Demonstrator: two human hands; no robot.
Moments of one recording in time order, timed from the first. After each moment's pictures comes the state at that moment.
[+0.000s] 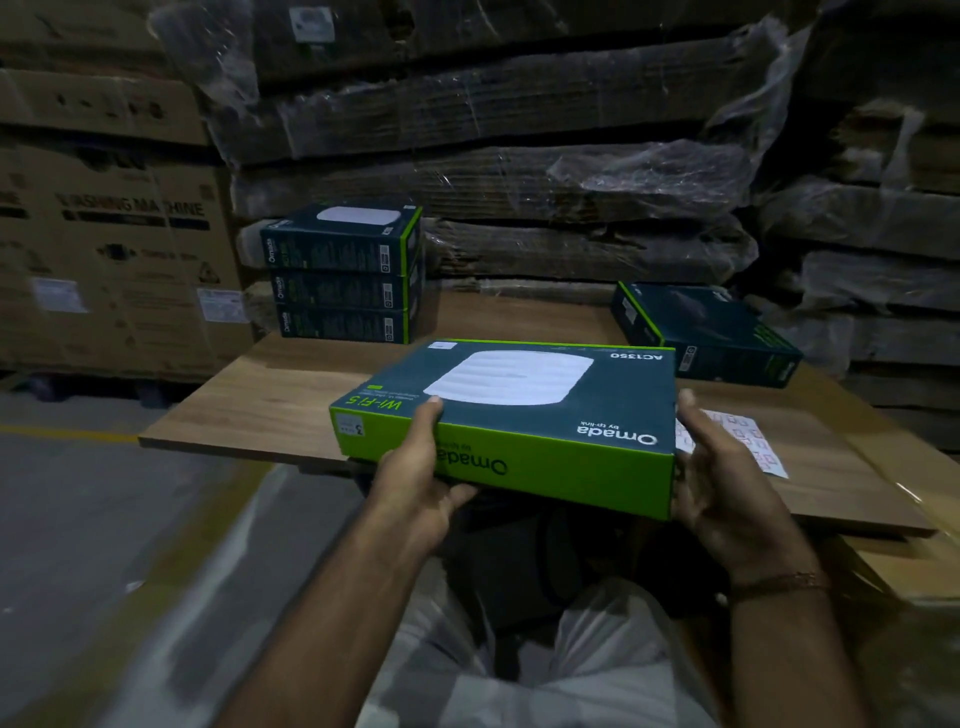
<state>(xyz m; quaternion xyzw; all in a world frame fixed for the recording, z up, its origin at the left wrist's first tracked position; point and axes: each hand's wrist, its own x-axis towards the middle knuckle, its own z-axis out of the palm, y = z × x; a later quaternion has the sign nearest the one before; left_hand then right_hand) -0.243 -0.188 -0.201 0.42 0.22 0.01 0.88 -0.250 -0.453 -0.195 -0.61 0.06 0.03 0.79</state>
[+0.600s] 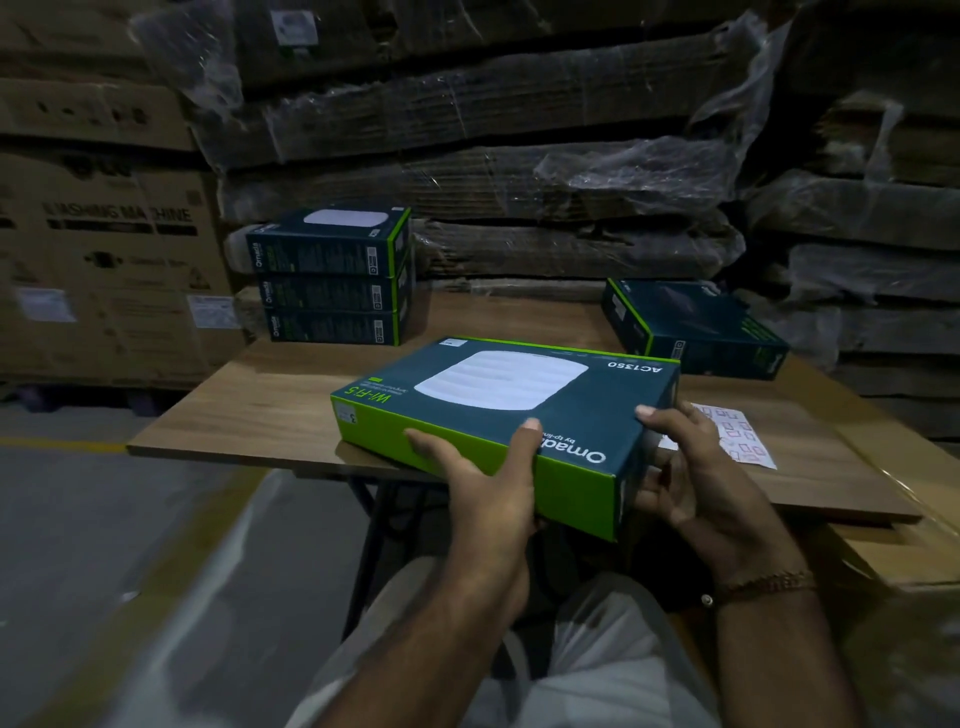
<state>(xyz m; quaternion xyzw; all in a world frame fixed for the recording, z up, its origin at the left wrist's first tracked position) -0.296 -0.265 -0.195 0.48 0.13 0.06 0.87 -0.259 -0.441 -0.193 -0.57 0.04 -0.02 0.82</state>
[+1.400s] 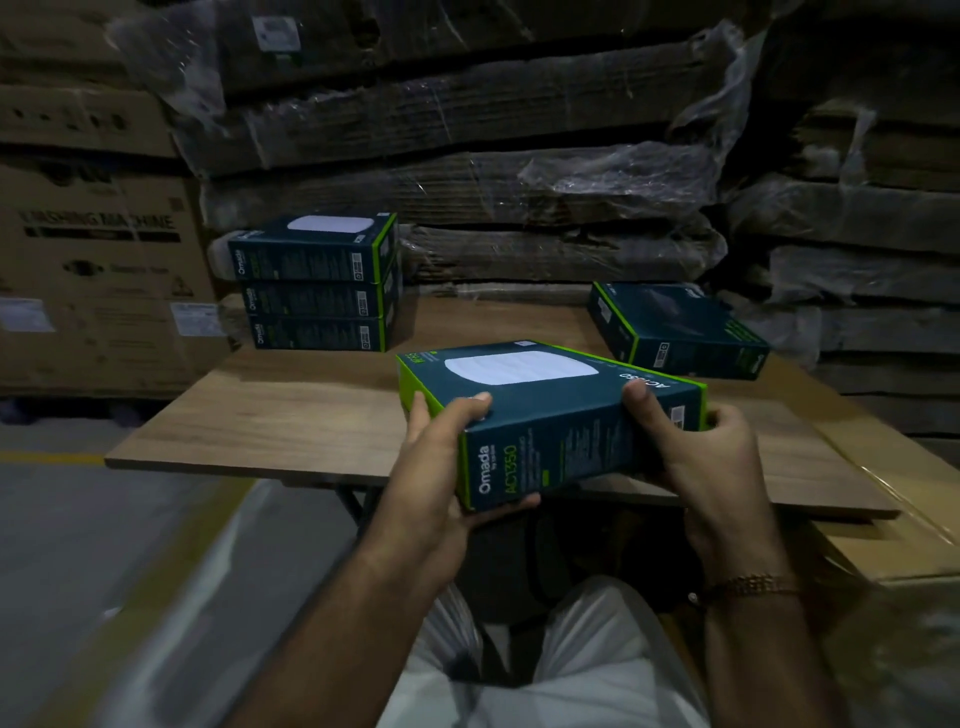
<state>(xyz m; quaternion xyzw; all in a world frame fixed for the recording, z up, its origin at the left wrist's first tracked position) -0.294 -0.219 -0.163 0.53 0.06 -0.03 0.85 -0.279 -0.433 -0.166 -0.68 0.11 -0.24 0.68</state>
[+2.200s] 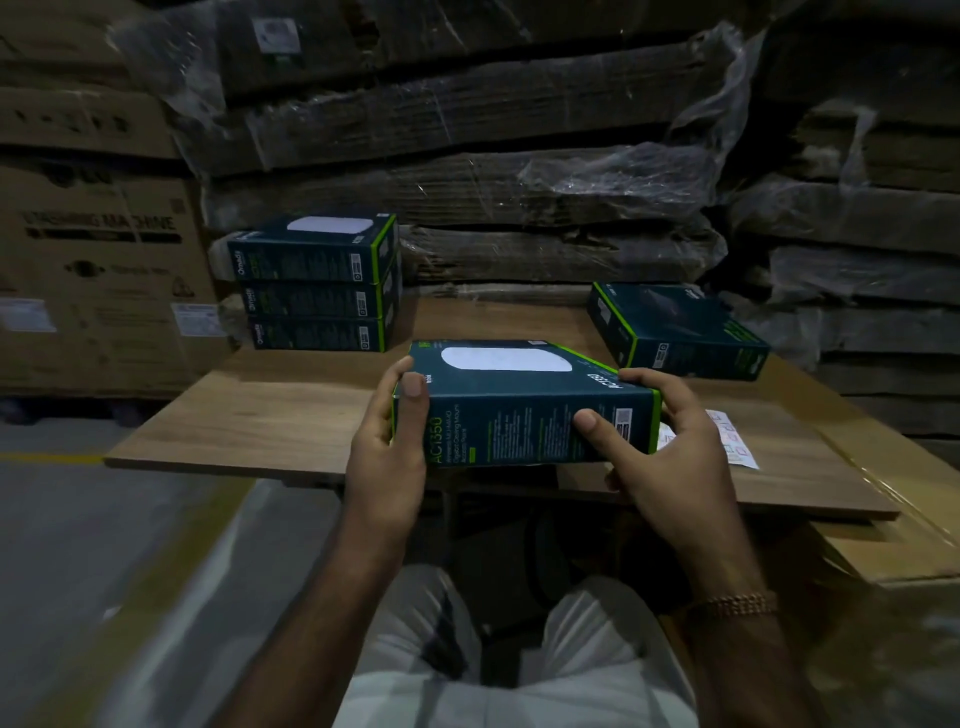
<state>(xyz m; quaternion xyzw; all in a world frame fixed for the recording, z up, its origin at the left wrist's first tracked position) -0.281 -0.194 -0.180 0.64 -0.02 0.19 0.75 -0.276 -0.428 -0.184 -0.78 -0.01 -0.26 0.57</state>
